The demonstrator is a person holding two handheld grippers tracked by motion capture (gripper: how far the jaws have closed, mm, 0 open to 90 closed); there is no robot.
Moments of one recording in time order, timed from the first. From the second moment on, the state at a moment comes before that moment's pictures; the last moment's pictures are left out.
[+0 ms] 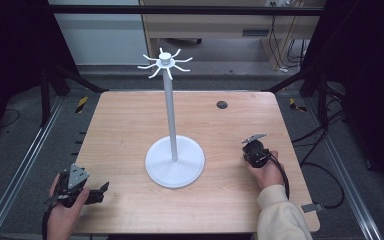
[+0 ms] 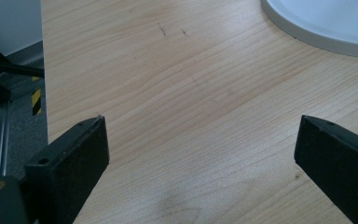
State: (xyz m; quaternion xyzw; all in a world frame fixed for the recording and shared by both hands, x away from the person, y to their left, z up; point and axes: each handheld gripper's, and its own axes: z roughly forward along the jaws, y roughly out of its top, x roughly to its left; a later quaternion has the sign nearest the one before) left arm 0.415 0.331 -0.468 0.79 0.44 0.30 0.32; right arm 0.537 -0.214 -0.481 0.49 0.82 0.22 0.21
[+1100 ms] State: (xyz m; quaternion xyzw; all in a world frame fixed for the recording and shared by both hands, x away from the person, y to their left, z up) left arm 0.418 0.327 -0.468 0.79 0.43 0.30 0.31; right arm 0.510 -0.243 -0.452 0.52 0.82 0.17 0.14
